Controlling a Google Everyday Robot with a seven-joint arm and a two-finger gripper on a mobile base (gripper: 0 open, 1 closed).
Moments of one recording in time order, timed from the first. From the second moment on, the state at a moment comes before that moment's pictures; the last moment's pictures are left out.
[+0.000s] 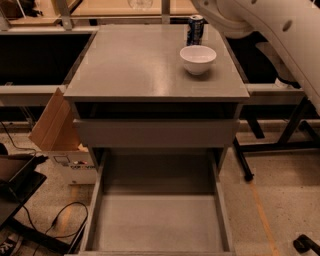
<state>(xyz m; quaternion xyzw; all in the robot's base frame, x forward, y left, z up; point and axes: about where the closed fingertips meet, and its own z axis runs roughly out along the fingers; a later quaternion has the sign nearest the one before) 0.689 0.045 1.203 -0.28 0.54 0.24 0.76</state>
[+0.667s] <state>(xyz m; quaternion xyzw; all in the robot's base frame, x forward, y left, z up) 0.586 0.067 1.084 -0.29 0.60 0.26 0.69</state>
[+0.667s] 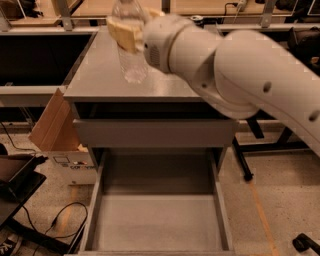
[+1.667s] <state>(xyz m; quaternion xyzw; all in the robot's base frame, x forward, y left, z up) 0.556 0.036 0.924 -0.30 0.67 0.24 0.64</state>
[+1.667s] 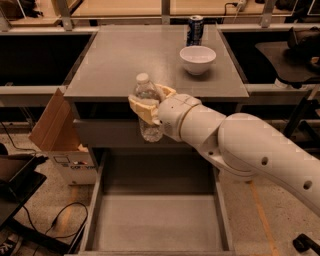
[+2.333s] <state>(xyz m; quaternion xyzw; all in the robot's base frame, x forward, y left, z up) 0.557 0.045 0.812 -0.35 0.67 0.29 0.58</state>
